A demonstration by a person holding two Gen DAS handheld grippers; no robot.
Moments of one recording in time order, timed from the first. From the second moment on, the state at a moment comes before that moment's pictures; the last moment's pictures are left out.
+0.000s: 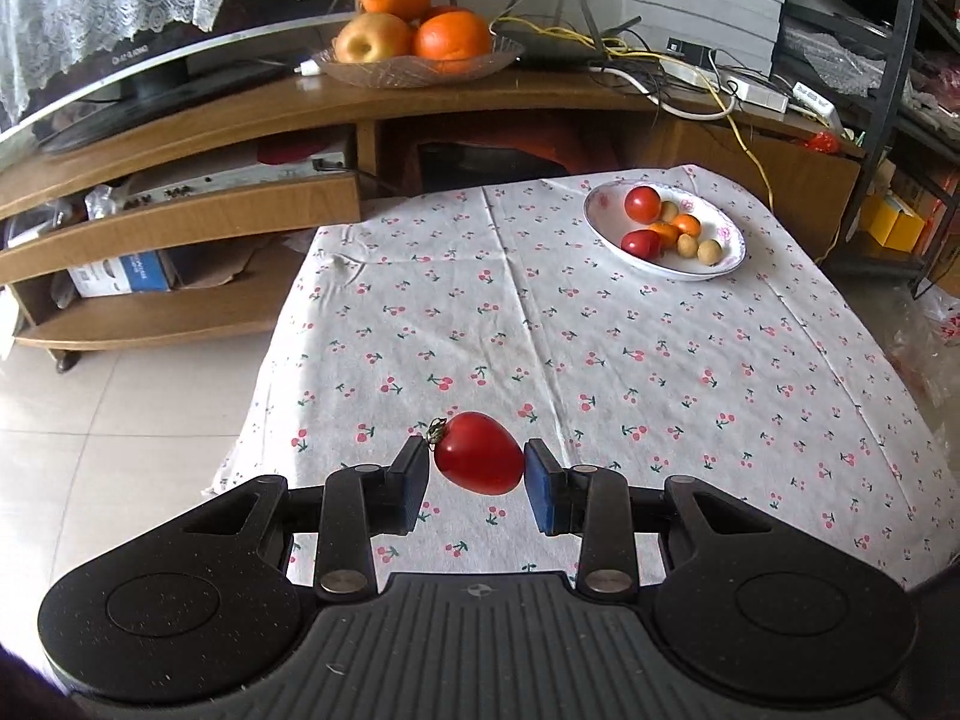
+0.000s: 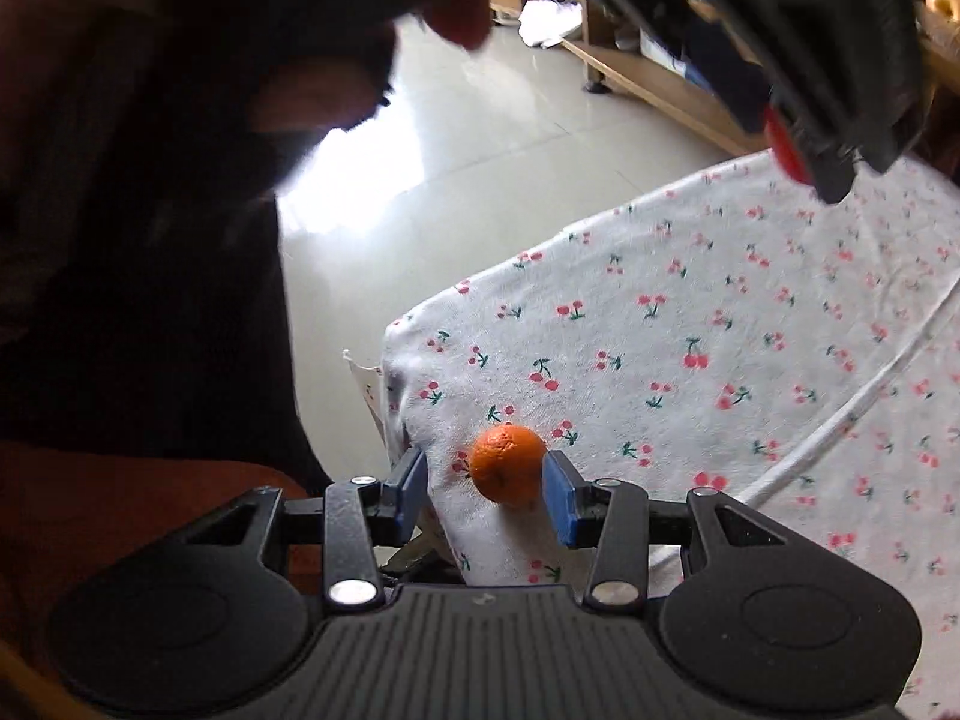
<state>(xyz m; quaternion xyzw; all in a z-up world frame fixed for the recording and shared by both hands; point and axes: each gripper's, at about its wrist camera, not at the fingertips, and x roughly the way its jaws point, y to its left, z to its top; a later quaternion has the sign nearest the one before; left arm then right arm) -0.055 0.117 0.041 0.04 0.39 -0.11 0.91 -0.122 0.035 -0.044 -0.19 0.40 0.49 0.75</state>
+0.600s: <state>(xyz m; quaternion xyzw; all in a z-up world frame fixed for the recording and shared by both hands) -0.034 0.069 0.011 0.11 0.42 -0.14 0.89 -0.050 -0.085 -0.024 -0.12 0.42 0.27 0.86</state>
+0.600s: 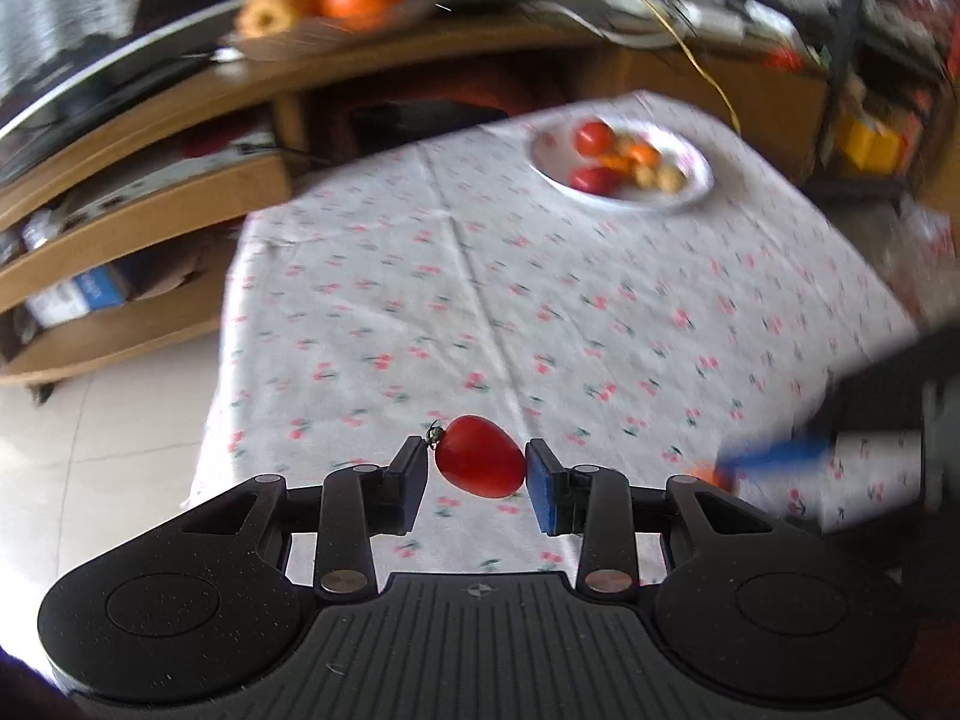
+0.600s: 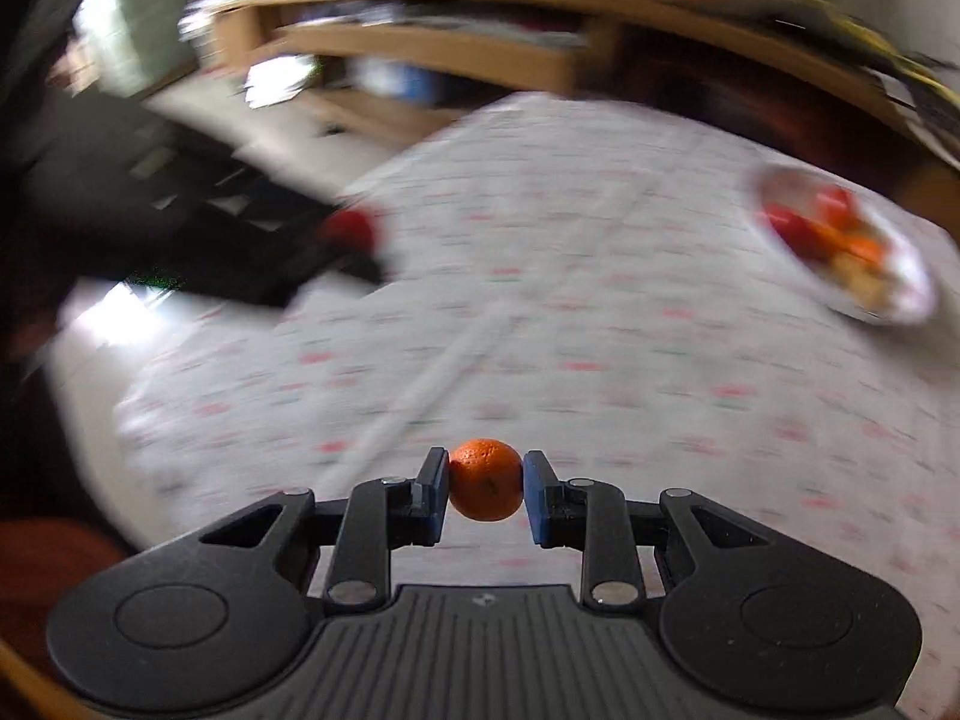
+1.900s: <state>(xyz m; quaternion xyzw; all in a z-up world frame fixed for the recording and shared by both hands) 0.000 0.026 -0.045 0.12 0.48 -0.16 0.85 -0.026 -0.128 -0.055 -0.09 0.44 0.22 0.87</state>
